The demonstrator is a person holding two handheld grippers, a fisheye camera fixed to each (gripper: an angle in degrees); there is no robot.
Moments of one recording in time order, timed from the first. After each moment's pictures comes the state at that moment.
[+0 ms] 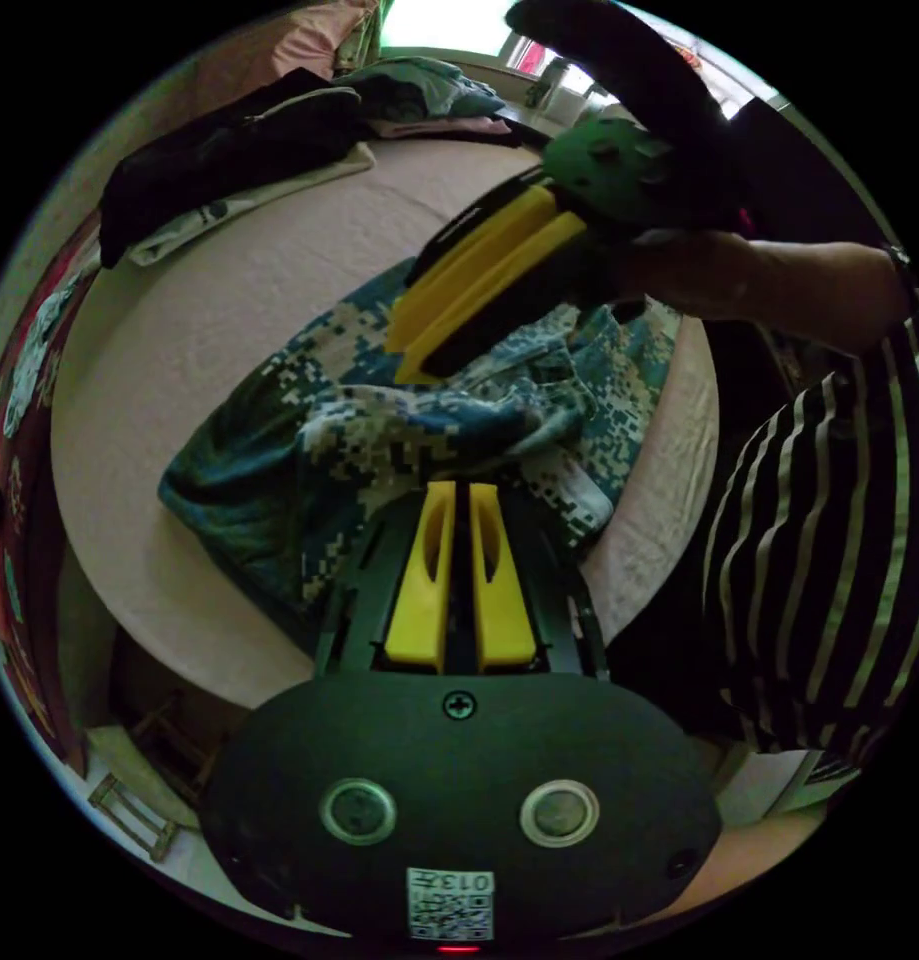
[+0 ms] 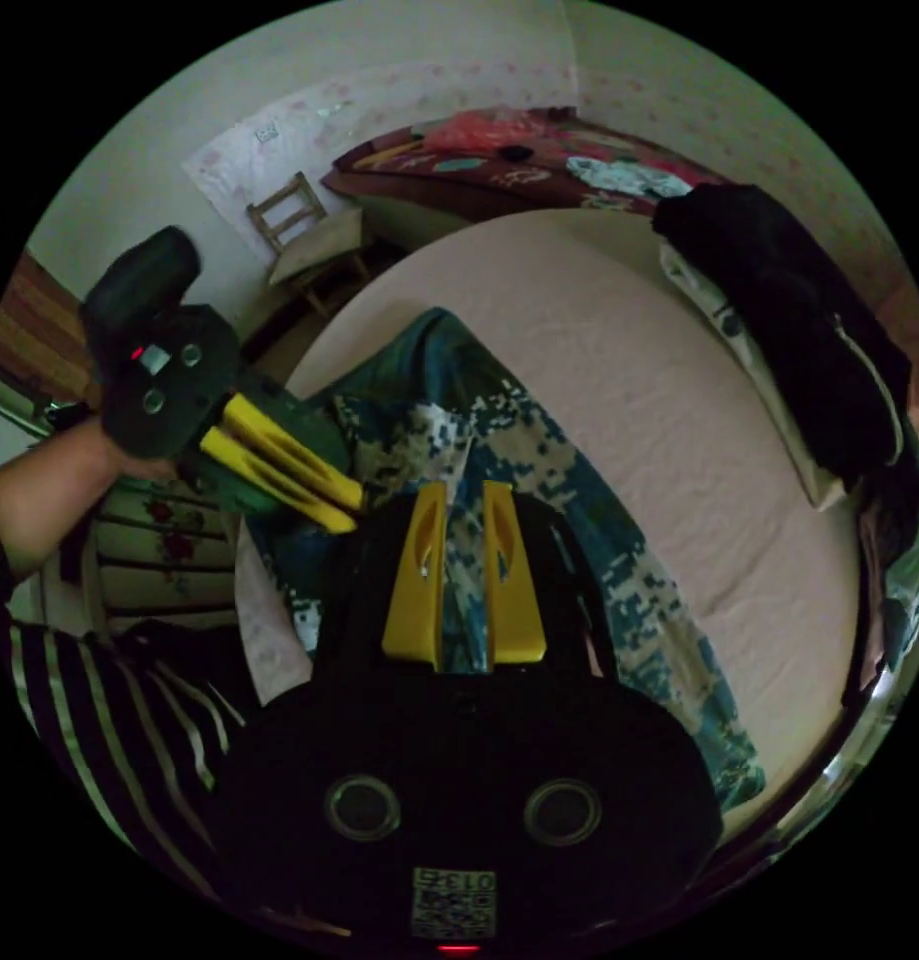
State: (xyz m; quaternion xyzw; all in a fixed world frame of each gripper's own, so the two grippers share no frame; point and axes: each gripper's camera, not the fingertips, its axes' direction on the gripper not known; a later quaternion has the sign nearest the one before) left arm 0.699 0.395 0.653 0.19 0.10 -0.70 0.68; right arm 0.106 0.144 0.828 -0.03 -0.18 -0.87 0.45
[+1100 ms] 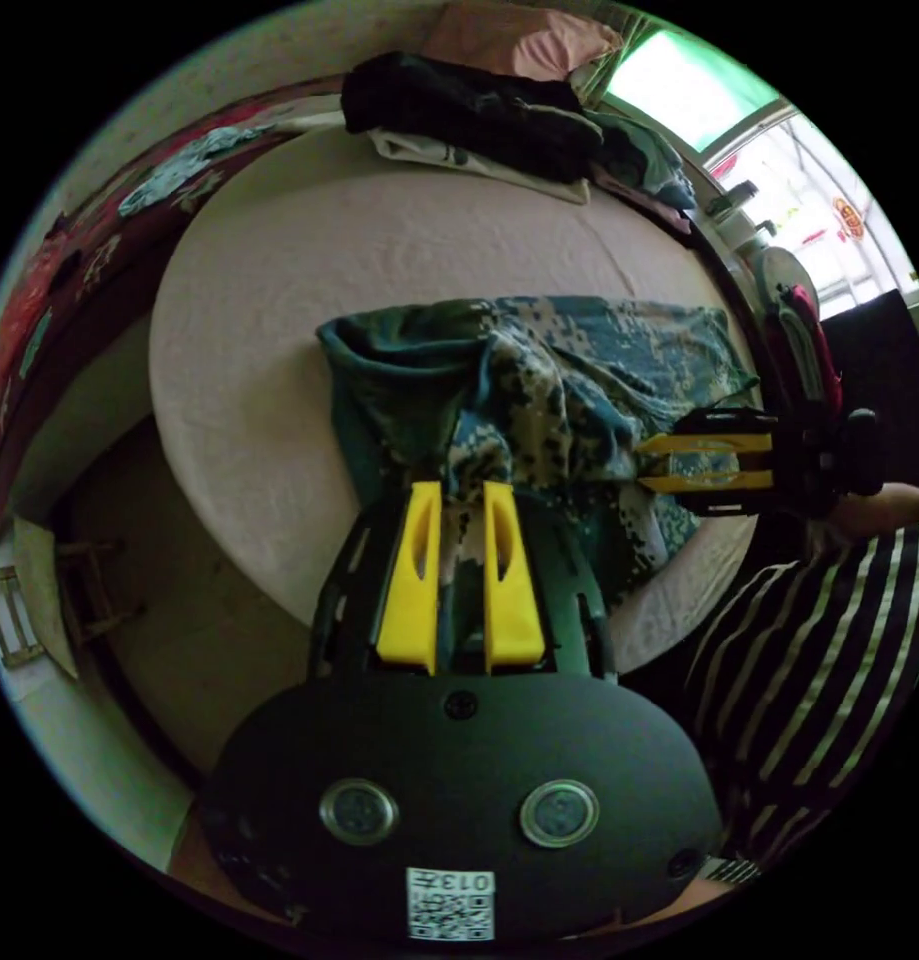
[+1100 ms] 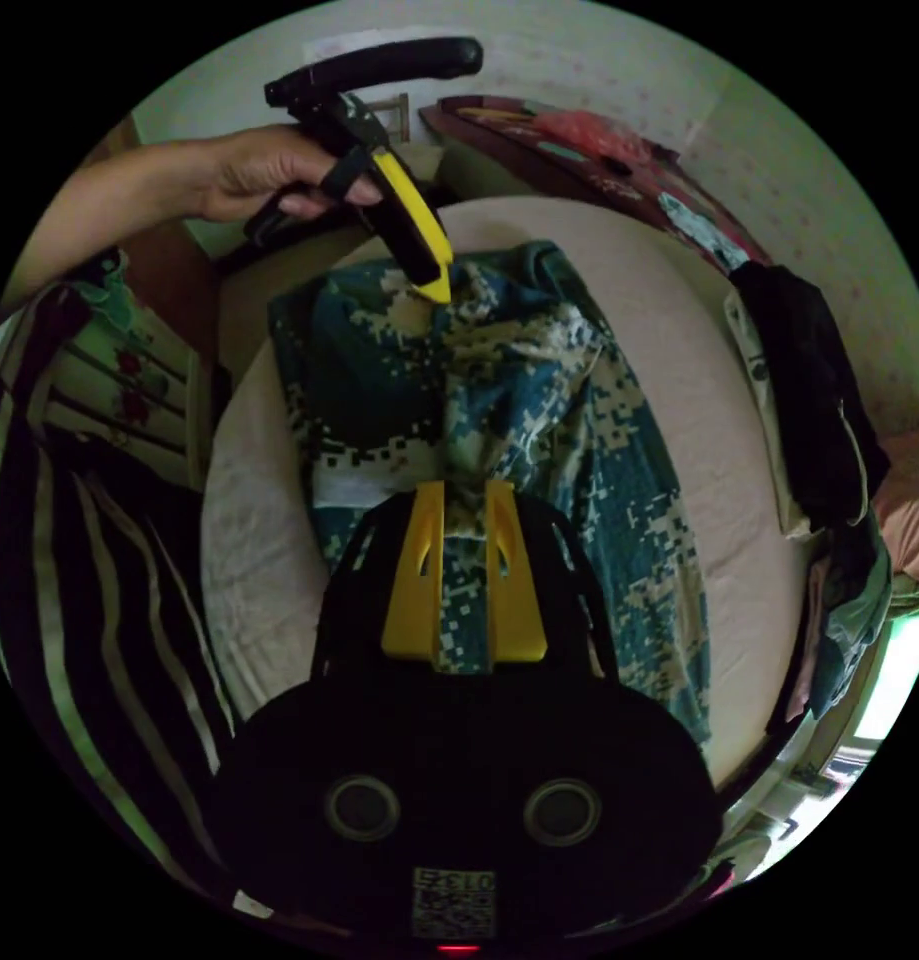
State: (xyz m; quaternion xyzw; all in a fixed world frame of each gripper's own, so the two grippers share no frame) left arm 0.793 0.410 0.689 0.18 0.10 -0.85 0.49; right arm 0.185 0.183 0.826 0.06 -0.10 -0.94 0.33
